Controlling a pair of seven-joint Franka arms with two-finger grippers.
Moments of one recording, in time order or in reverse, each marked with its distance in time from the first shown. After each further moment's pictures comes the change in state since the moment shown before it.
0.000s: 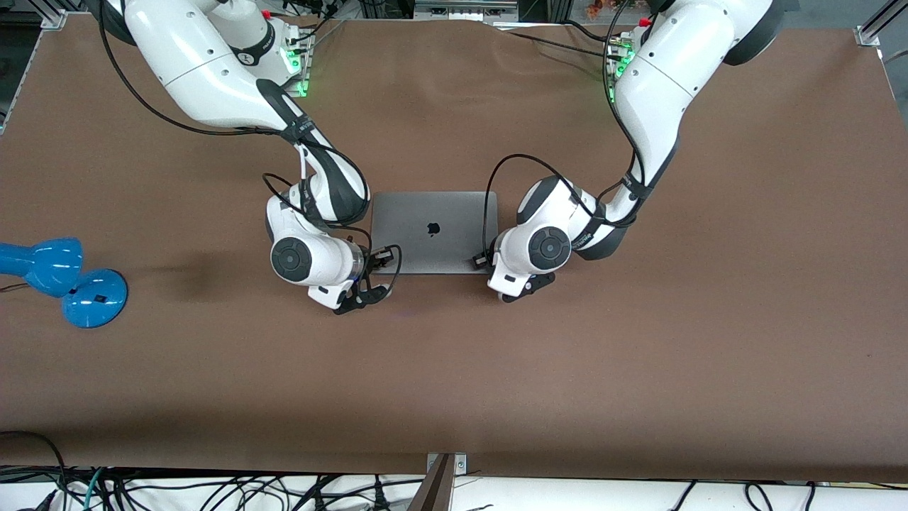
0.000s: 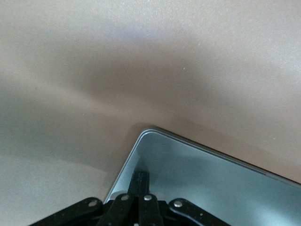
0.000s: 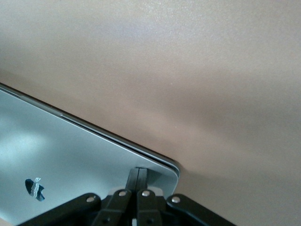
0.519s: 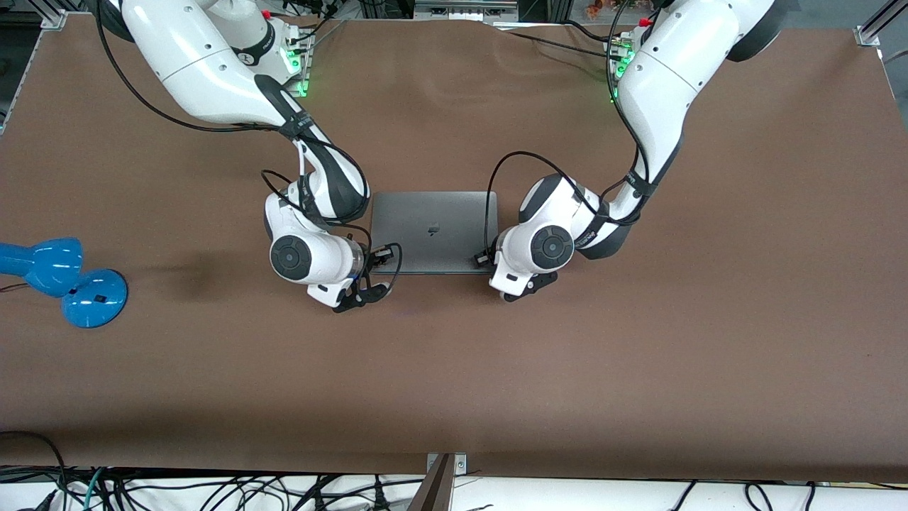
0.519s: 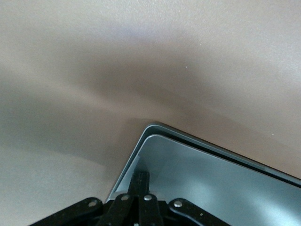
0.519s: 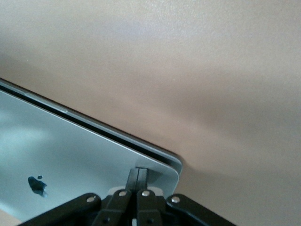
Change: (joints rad) left arm 0.004 -0.014 0.000 -0.003 0.000 -0.019 0.000; right arm -0.001 -0.008 0.001 -0.002 0.000 -0.010 0.004
